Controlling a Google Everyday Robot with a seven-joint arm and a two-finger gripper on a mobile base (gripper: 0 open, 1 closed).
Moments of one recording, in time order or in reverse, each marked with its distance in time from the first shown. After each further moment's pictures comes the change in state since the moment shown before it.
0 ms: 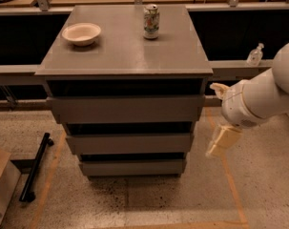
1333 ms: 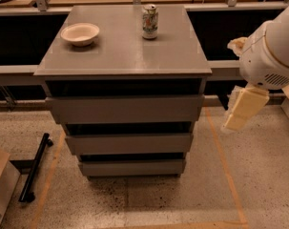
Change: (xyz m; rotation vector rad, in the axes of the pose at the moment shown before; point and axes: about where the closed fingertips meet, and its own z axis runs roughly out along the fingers) arm -0.047 -0.024 -0.117 0.078 0.138 0.004
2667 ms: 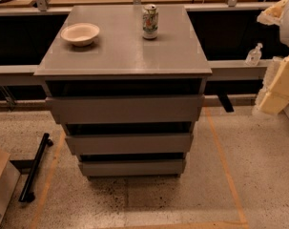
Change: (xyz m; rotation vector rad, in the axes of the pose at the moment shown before) arm 0.009 -0.006 -0.079 -0.021 0.041 0.042
